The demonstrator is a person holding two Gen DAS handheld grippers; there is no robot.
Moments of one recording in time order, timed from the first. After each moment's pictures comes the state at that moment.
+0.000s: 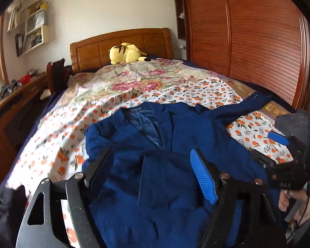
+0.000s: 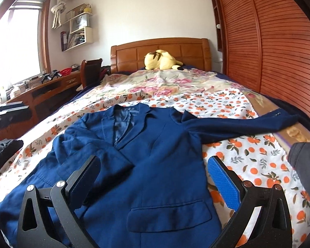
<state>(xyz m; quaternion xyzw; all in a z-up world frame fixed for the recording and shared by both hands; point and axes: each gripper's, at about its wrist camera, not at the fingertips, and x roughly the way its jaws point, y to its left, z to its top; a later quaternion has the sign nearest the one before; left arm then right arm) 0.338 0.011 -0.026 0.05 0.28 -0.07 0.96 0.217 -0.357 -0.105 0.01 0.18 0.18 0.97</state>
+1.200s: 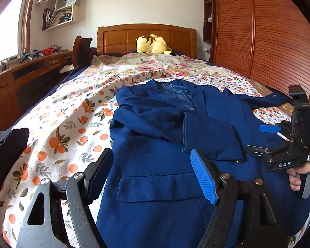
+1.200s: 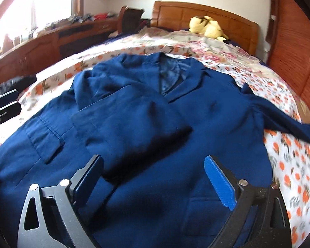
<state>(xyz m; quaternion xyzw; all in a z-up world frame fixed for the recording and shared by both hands) 0.285 0.094 -0.121 -0.02 0.27 -0.02 0.96 0.276 -0.273 -0.122 -0.14 0.29 0.28 0.90</state>
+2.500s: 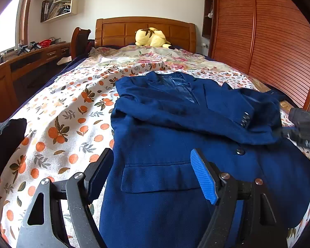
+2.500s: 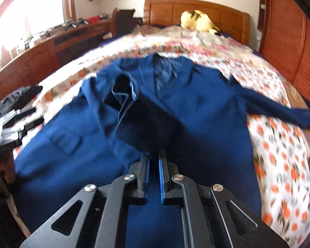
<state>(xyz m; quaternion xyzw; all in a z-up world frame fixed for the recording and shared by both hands) 0.283 0.101 -0.129 -0.03 0.30 -0.03 0.95 0.215 -0.319 -0.123 -0.10 0.33 0.25 0.90</state>
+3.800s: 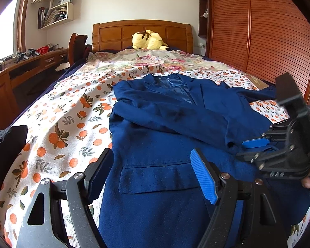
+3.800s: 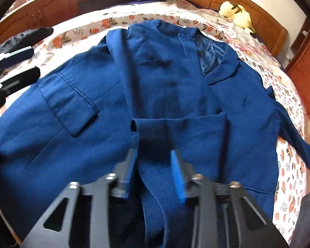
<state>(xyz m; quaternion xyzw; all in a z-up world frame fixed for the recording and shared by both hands) 0.280 0.092 -0.124 -0.01 0.29 -0.03 0.96 0.243 -0.235 -0.138 -0.24 0.37 0.29 0.85</state>
